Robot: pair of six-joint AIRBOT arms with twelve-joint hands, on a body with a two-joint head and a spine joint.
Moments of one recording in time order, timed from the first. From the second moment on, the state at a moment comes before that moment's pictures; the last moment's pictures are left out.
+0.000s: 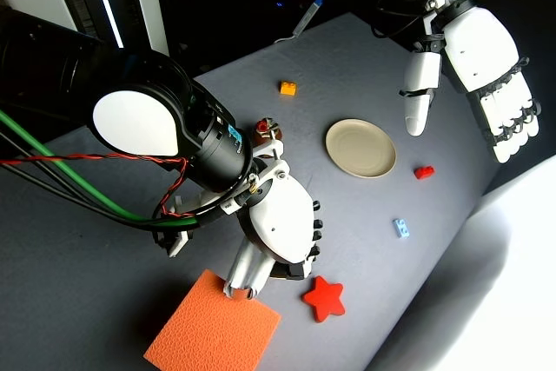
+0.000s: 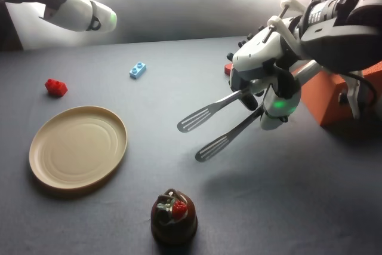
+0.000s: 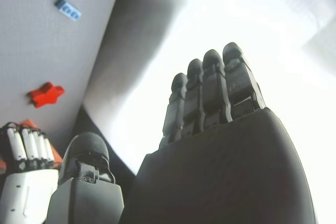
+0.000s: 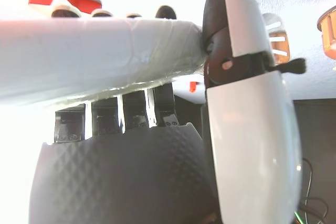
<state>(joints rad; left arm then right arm) 0.01 -0.95 1.11 1.19 0.55 -0.13 -0.11 -1.37 1.35 -0.27 -0.51 -0.80</state>
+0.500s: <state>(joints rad) 0.01 -0.95 1.11 1.19 0.55 -0.13 -0.09 -1.35 1.32 -0.28 -0.51 -0.80</state>
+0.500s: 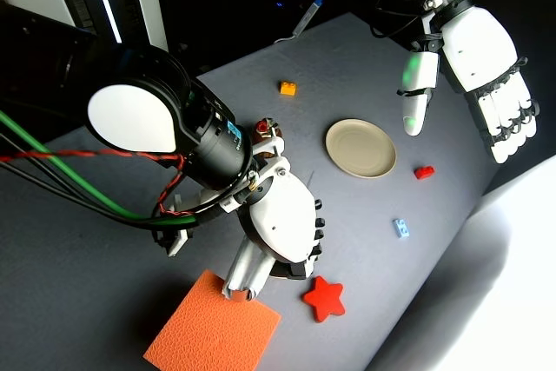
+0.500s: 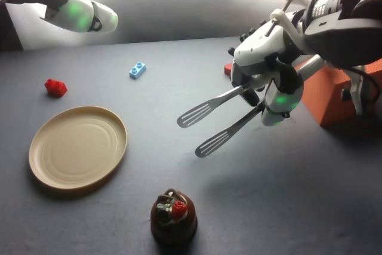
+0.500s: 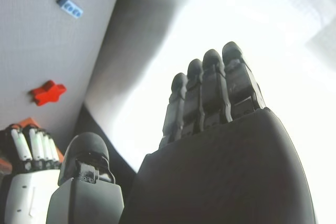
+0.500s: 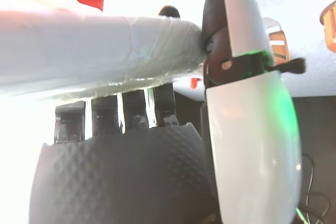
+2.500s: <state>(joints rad) -0.01 -0.96 1.12 1.19 0.55 -0.13 -0.06 -1.26 1.02 -0.45 -0.52 -0.69</state>
